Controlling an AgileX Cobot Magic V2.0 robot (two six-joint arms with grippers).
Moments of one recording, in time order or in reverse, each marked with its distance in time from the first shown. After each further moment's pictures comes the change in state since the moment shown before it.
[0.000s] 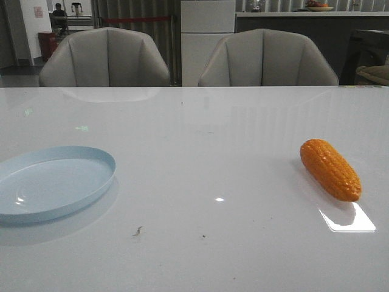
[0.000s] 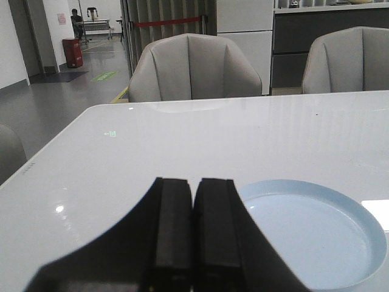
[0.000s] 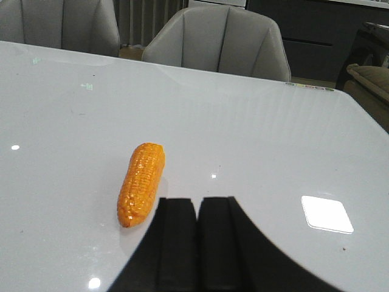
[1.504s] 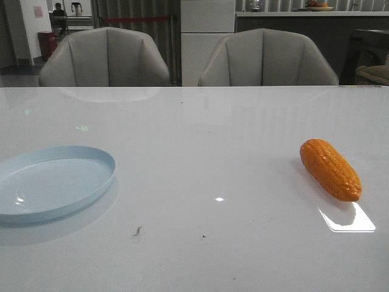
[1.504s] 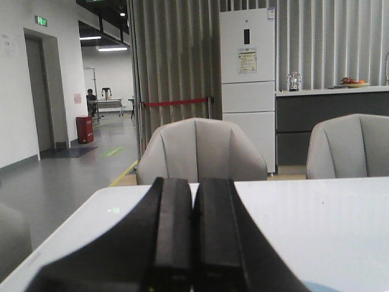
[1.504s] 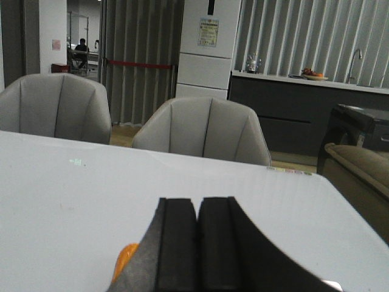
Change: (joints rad) left arm 0.000 0.000 -0.039 -0.001 -0.225 0.000; right arm 0.000 0.000 -0.083 0.000 -0.163 0.000
